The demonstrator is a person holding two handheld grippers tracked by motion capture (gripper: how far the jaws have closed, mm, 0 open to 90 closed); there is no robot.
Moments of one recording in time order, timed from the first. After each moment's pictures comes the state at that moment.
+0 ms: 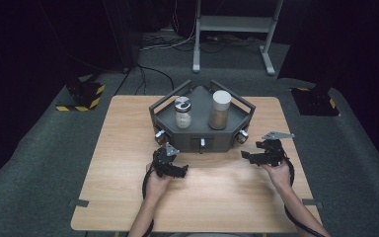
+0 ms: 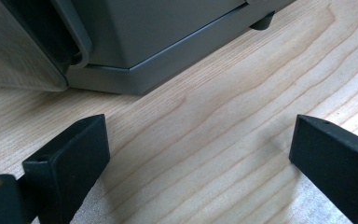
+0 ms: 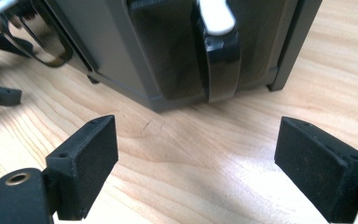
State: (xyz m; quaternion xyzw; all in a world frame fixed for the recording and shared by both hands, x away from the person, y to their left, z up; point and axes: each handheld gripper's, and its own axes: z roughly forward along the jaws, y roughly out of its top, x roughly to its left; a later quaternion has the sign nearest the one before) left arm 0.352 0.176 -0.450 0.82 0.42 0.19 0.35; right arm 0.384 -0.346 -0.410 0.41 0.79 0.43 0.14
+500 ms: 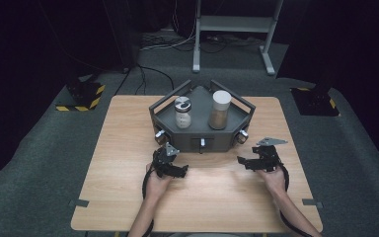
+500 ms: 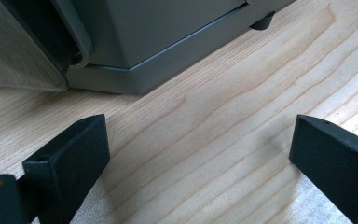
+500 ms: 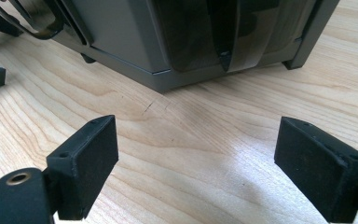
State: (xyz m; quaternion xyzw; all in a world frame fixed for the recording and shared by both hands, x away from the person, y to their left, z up) left arm 0.352 0.176 -0.450 0.82 0.42 0.19 0.35; right arm 0.378 -0.332 -0.429 0.41 0.80 0.42 0.14
